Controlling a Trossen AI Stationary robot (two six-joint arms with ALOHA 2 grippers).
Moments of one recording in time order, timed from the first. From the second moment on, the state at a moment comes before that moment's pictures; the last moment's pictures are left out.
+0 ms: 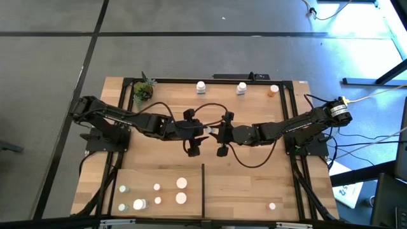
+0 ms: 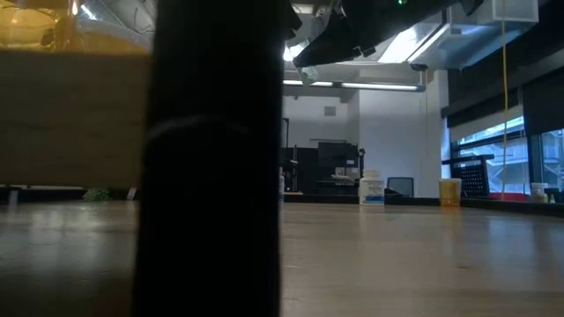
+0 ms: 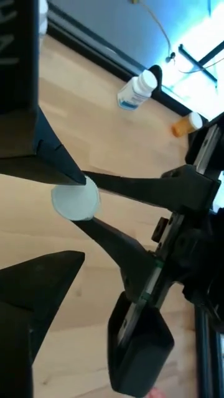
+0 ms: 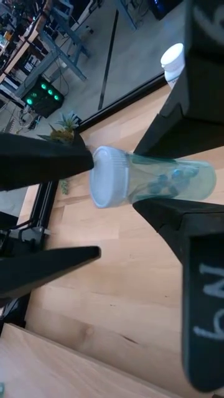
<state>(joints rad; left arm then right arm) -0.18 1.52 1.27 -0.38 -0.41 -0.11 0.21 1.51 0.92 0.17 0.51 -0.17</state>
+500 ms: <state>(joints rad) -0.22 1.52 1.27 -0.38 -0.49 0.04 0.21 1.51 0.92 0.17 0.51 -0.17</state>
